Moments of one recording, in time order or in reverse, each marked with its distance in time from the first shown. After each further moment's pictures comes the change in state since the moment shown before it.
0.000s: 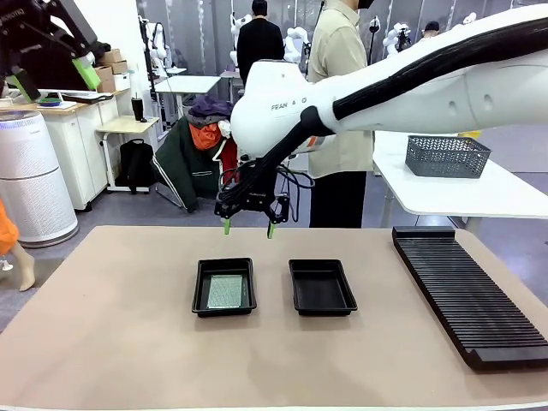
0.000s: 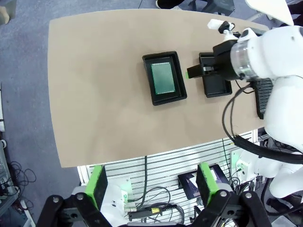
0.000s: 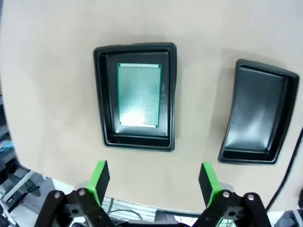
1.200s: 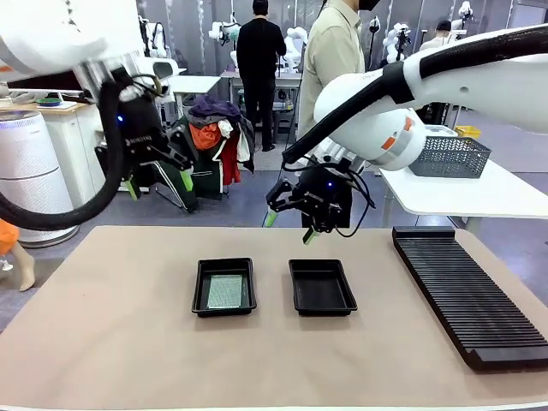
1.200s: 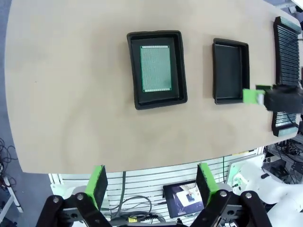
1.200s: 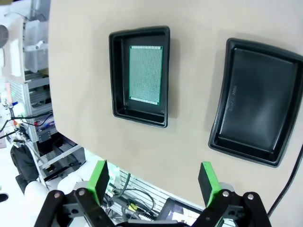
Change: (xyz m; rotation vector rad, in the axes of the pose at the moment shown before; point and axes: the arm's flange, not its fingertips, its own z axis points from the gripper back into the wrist) left arm 0.033 -0.054 -0.204 0.036 0.161 0.110; right arm -0.022 -0.137 0.017 0.373 0.025 0.013
